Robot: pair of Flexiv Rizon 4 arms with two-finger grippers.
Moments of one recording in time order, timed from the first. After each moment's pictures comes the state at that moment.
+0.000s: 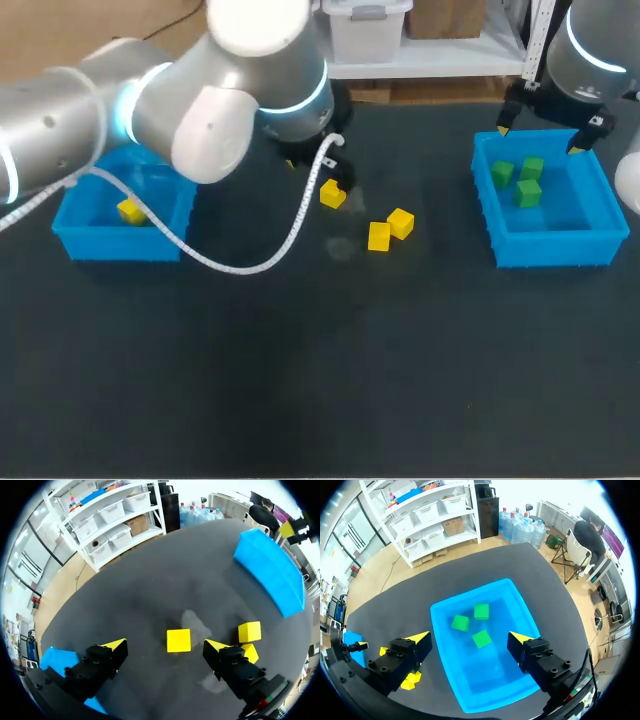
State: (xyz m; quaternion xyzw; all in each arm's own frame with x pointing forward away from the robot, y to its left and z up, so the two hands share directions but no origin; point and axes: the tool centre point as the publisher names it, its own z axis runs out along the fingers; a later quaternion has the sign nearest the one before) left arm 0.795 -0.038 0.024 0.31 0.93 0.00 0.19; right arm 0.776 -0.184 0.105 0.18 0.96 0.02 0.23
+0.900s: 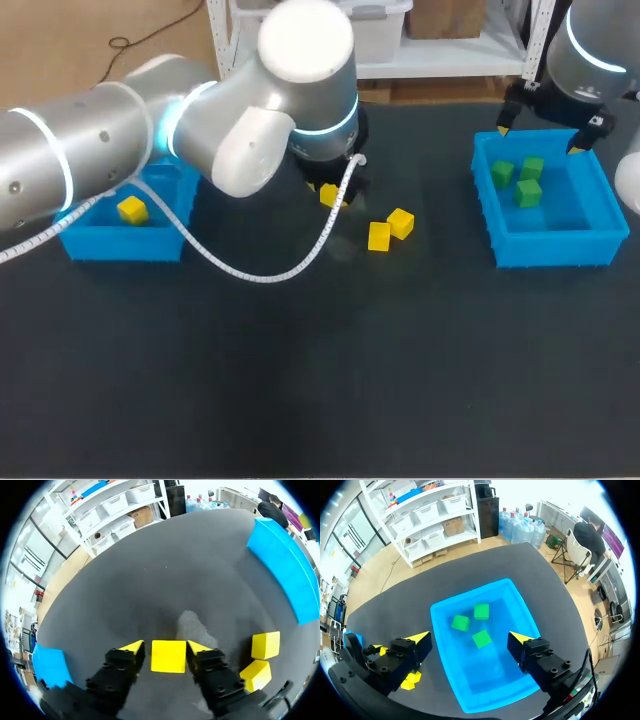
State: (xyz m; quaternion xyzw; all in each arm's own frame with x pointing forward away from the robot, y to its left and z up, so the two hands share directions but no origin) left arm 0.800 -0.052 -0.017 0.28 0.94 0.02 0.18; right arm 0.776 -0.184 0.105 0.18 0.96 0.02 0.23
